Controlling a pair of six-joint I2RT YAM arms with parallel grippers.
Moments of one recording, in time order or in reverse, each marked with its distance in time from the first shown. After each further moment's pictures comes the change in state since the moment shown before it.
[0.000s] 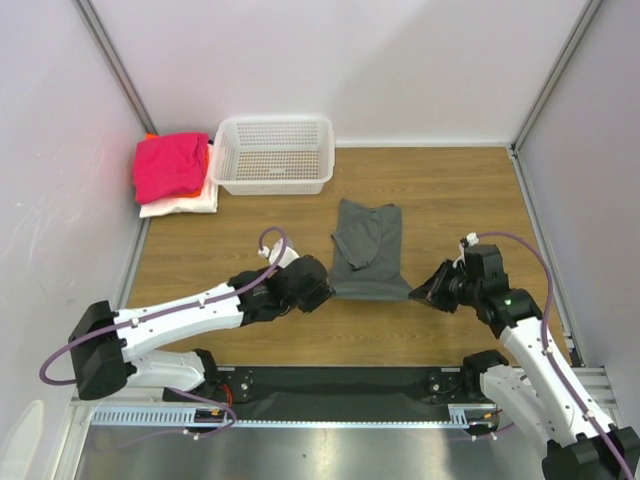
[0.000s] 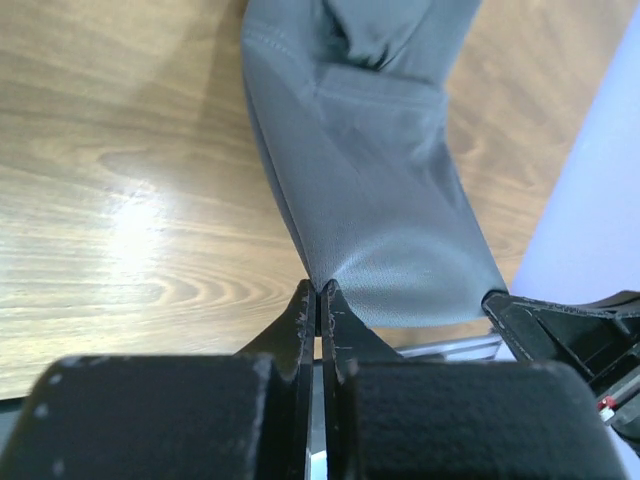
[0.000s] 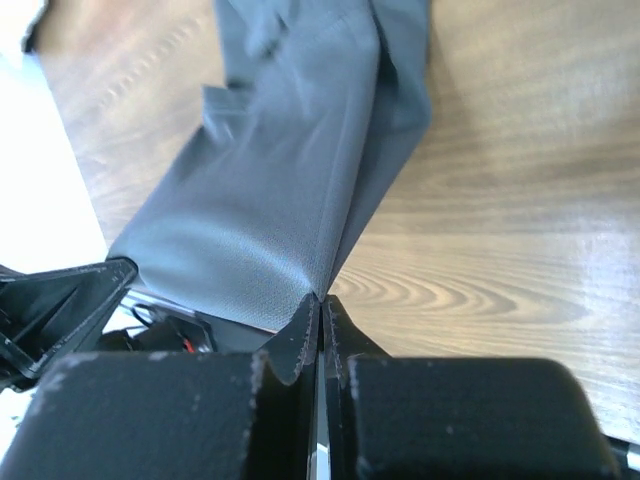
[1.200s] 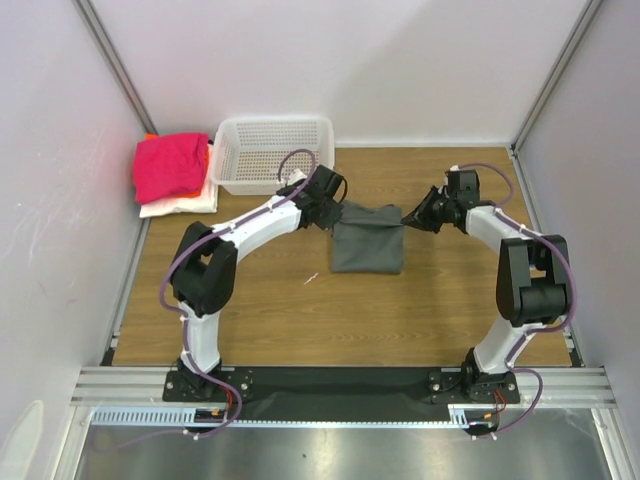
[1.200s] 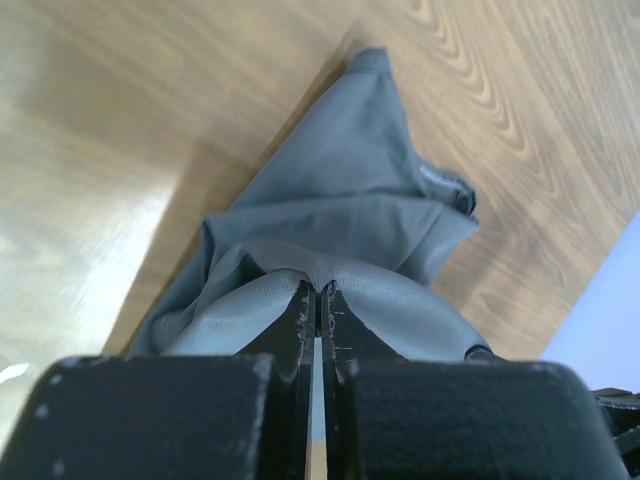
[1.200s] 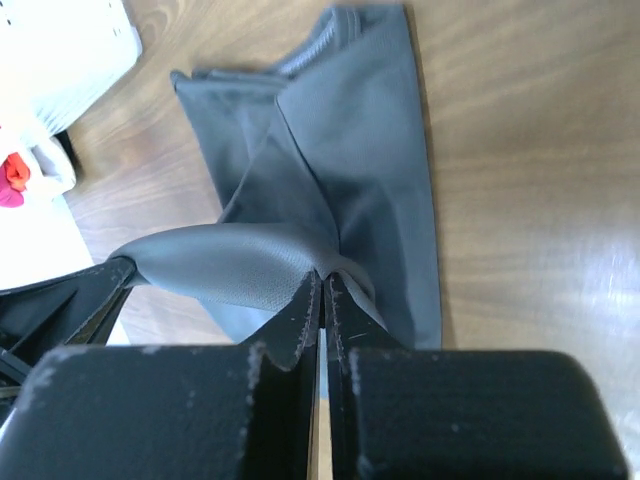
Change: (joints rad) left arm 0.426 0.721 0.690 -0.023 0.095 0.174; right arm -0.177 1.011 0.533 0.459 -0.059 -0.097
